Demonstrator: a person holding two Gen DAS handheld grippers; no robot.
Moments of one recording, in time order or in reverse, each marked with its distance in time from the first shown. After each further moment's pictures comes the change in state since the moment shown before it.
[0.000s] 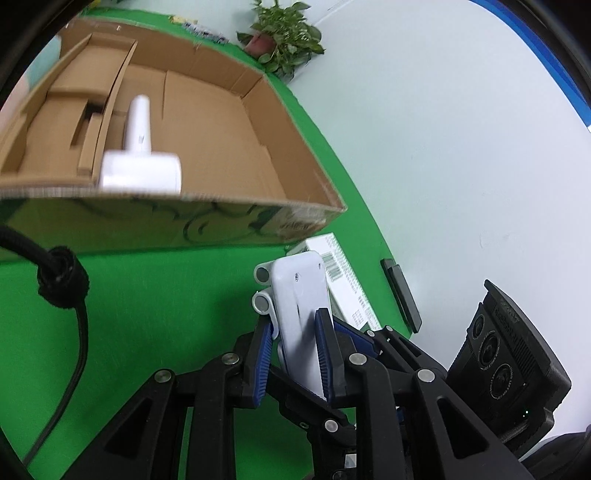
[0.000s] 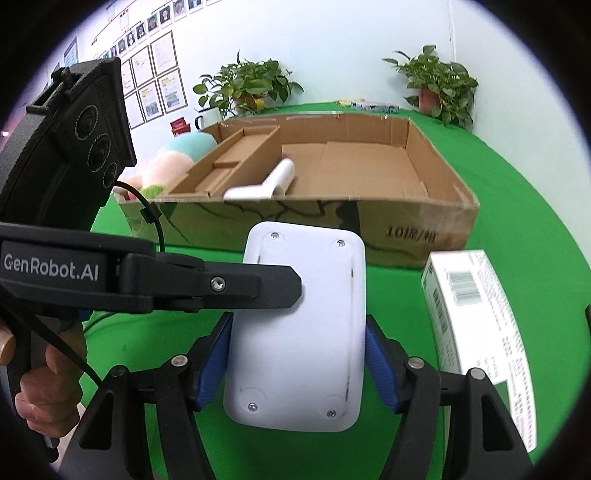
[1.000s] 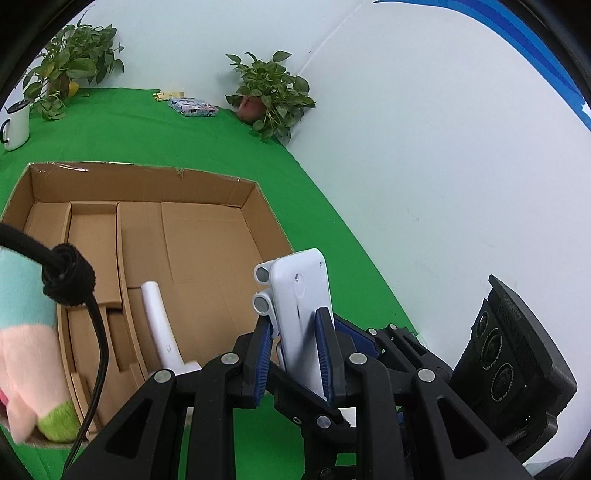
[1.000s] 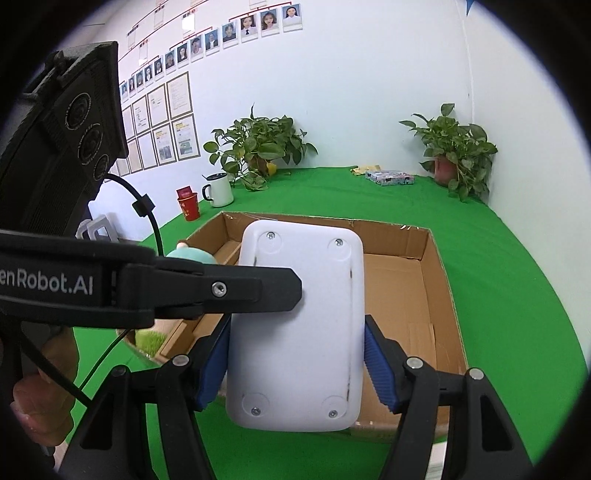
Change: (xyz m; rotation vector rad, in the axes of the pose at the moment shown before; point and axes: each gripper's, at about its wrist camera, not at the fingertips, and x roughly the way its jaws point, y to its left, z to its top) left arm -0.037 -0.059 0.147 0.120 -0.131 0.134; right arm 0.019 -0.012 0.140 -0.044 -0.167 0.048
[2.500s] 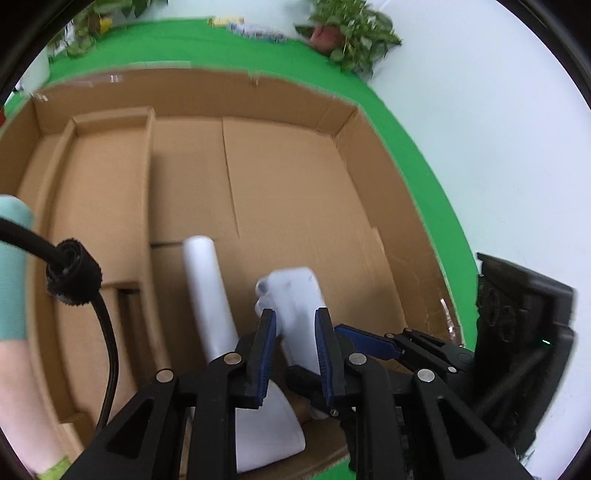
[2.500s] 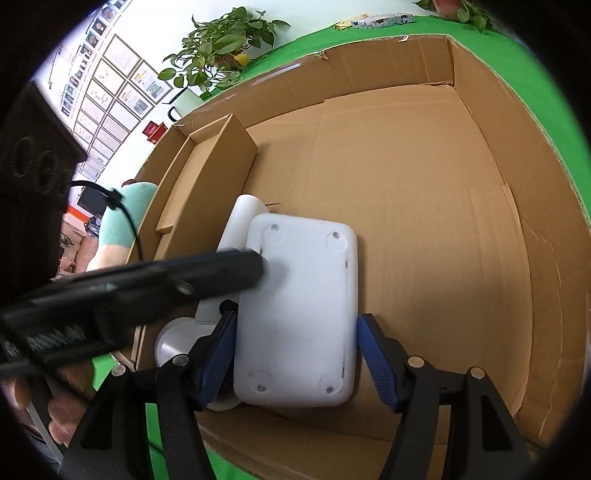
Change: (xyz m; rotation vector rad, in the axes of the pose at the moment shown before) left arm 0.109 0.083 -0.007 -0.103 0.234 0.225; right arm 0.115 -0.067 -0.041 0.288 0.484 0.240
